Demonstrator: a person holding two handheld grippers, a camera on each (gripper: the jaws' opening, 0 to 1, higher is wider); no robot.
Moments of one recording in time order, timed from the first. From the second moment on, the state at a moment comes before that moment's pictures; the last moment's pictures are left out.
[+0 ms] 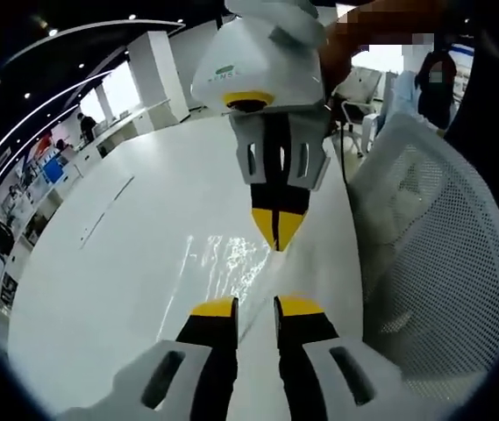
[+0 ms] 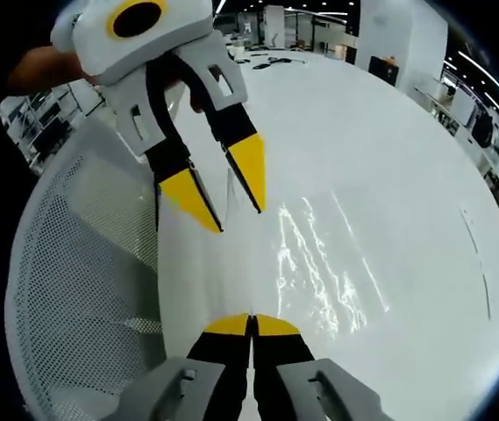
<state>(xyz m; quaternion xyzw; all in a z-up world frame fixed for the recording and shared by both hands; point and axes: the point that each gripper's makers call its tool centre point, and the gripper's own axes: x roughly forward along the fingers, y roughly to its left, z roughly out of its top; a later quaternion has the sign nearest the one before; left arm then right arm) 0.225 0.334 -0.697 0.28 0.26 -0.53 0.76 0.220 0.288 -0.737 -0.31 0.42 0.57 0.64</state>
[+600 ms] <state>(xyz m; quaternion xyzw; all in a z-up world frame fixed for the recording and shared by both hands) 0.217 0.319 -0.695 0.31 0.23 -0.56 0.73 0.229 0.302 -0.721 -0.32 0.40 0.57 0.64</state>
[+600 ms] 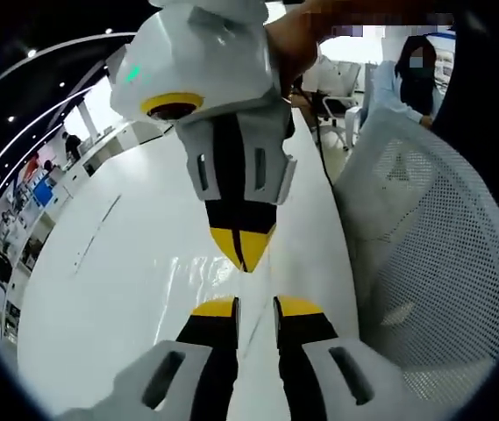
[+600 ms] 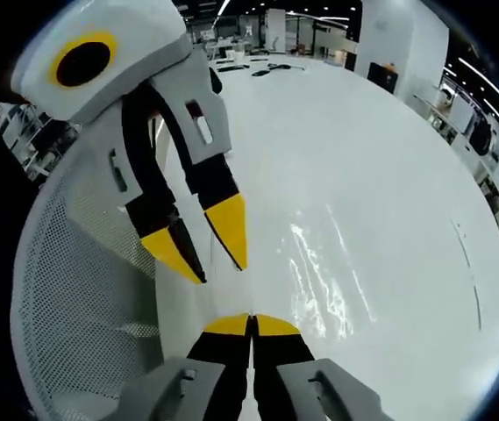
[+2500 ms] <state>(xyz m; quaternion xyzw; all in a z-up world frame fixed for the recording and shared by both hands) 0.235 0.312 -0.684 0.36 0.21 -0.55 0.73 0.287 0.307 -0.651 -0.31 0.29 0.51 0.75</state>
